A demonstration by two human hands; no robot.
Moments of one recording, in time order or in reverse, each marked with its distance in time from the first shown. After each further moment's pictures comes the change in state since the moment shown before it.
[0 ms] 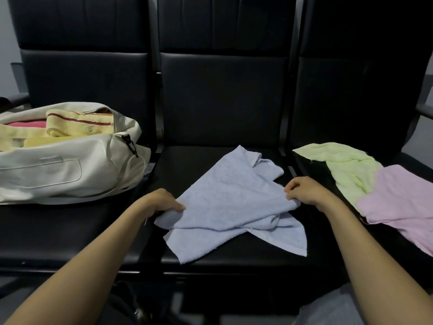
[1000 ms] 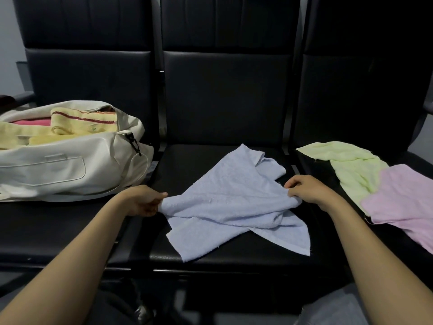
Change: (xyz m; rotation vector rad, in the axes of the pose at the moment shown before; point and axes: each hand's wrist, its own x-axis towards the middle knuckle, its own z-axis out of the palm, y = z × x) left_hand -0.004 -0.025 -0.031 -0.429 -0.043 -0.145; right_hand 0.001 0.000 0.000 0.019 -0.025 -0.061
